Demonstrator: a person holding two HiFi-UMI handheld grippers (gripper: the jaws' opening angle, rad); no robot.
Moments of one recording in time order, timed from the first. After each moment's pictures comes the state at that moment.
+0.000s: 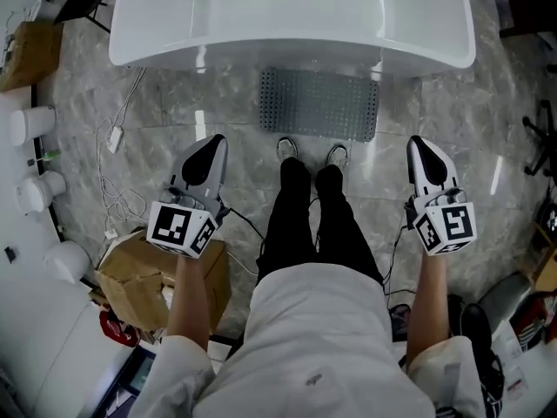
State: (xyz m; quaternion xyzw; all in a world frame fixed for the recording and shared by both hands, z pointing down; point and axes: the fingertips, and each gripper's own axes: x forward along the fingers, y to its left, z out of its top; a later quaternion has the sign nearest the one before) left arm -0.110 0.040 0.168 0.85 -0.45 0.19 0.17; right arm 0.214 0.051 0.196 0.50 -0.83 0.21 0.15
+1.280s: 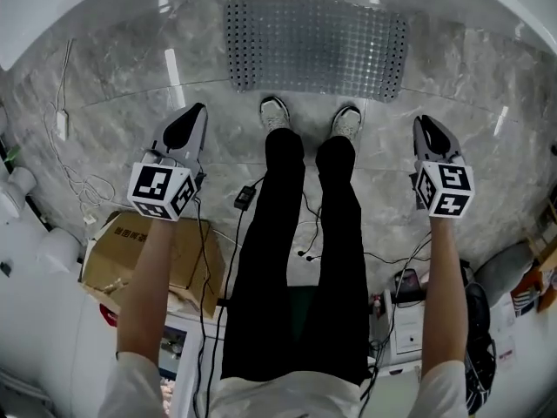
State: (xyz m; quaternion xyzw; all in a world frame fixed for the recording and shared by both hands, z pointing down) left arm -0.165 0.016 0.630 0.81 -0.39 0.31 0.30; right arm 0.238 0.072 0.672 0.49 -0.69 0.35 0.39
